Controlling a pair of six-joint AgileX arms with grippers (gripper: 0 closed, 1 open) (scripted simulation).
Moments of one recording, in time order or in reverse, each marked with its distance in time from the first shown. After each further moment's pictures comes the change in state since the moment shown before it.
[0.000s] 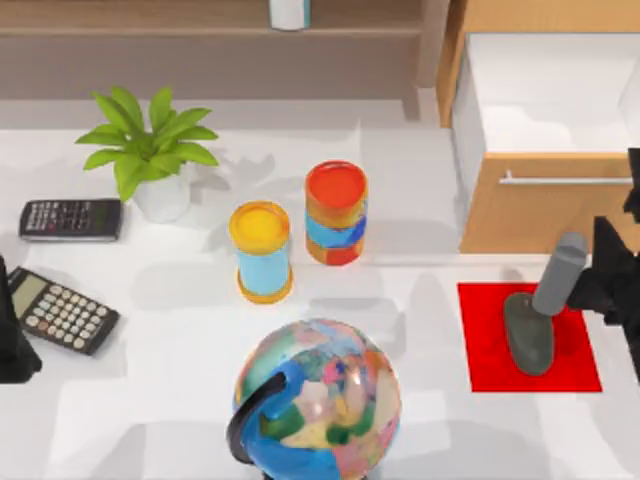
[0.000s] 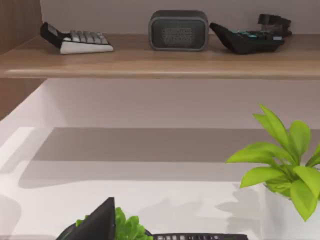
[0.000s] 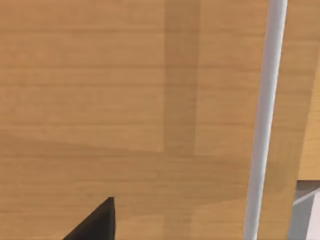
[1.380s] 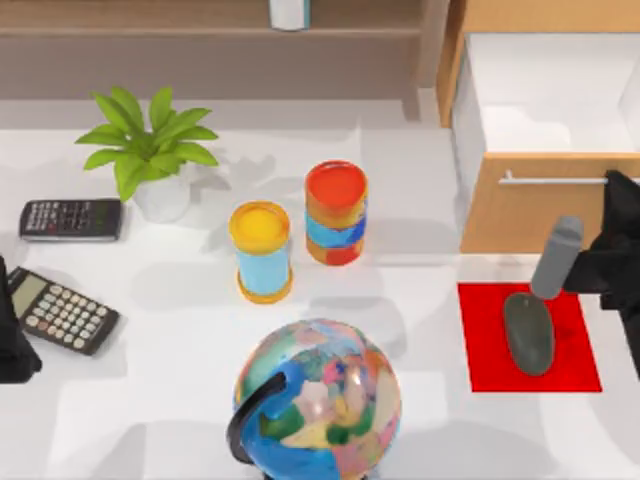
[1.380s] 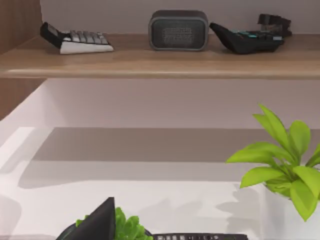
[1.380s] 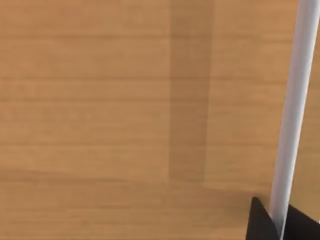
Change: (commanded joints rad) left arm 0.000 0.000 0.000 0.000 0.000 0.000; right arm -0.027 0.009 0.061 -0.051 -0.027 0.000
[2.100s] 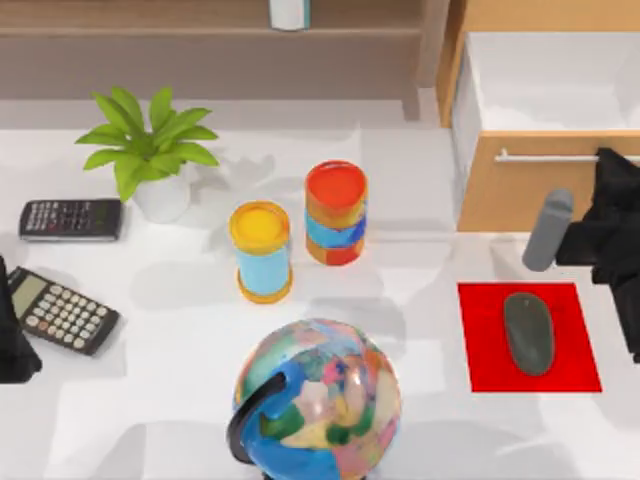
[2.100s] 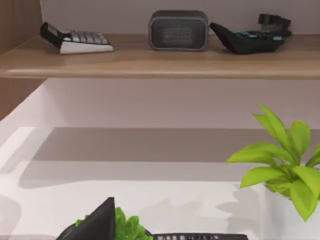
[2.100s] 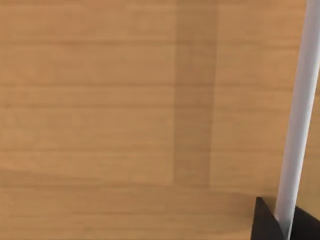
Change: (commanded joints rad) left arm 0.000 0.000 0.000 0.000 0.000 0.000; right arm -0.032 0.040 0.116 -0.085 -0.033 0.004
